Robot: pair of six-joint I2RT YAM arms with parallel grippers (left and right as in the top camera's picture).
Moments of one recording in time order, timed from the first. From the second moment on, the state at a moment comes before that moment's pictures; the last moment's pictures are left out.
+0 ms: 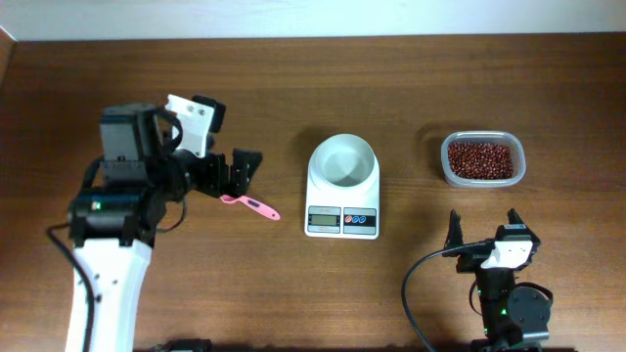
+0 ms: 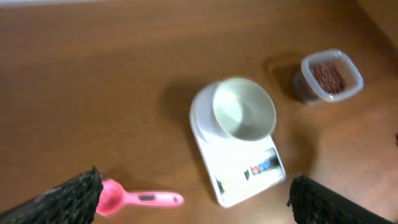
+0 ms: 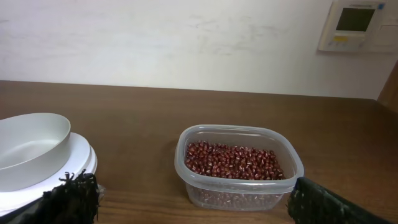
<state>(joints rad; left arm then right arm) 0.01 1.21 1.24 -0.85 0.51 0.13 0.07 0.01 0.01 -0.07 0.07 -0.03</state>
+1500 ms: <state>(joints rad) 0.01 1.57 1.11 -0.88 0.01 -0.92 0.07 0.01 0.01 -0.07 0.07 -0.03</state>
